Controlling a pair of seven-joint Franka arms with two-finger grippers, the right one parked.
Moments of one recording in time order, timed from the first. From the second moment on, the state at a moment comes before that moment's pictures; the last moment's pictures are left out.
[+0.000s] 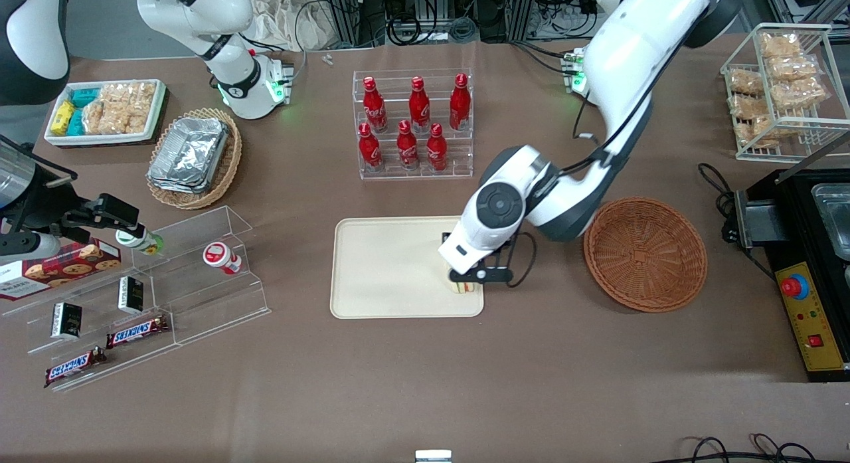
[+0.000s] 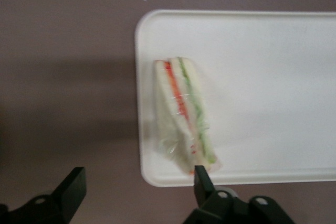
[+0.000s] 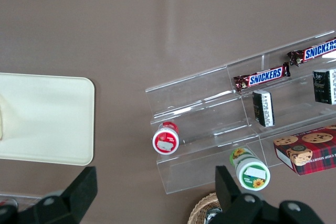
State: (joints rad) arm -0.27 0.60 -0.43 -1.47 0.14 1.94 -0.71
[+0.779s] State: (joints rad) arm 0.14 0.20 -0.41 -1.45 0.11 1.53 -0.15
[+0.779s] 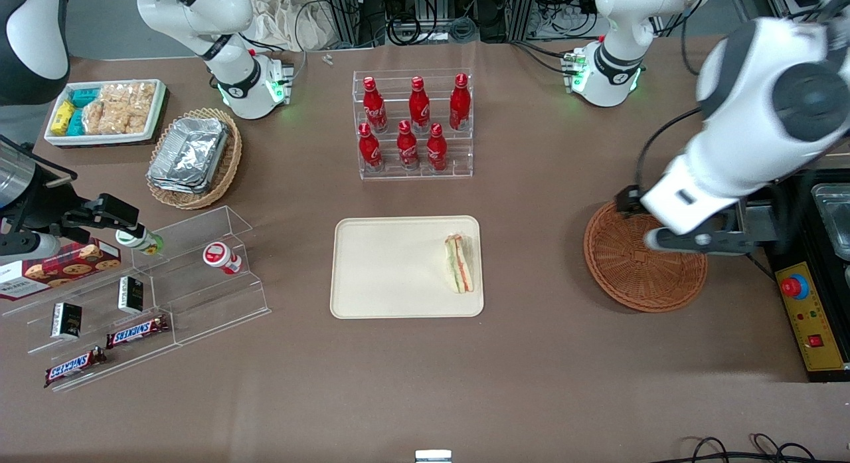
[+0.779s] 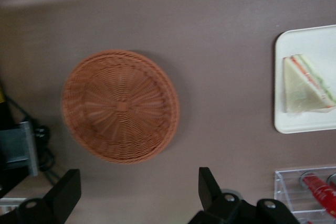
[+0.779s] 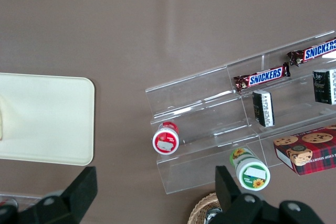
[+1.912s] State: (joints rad) arm 0.27 0.18 -0.41 -1.39 0.13 1.44 -0.15
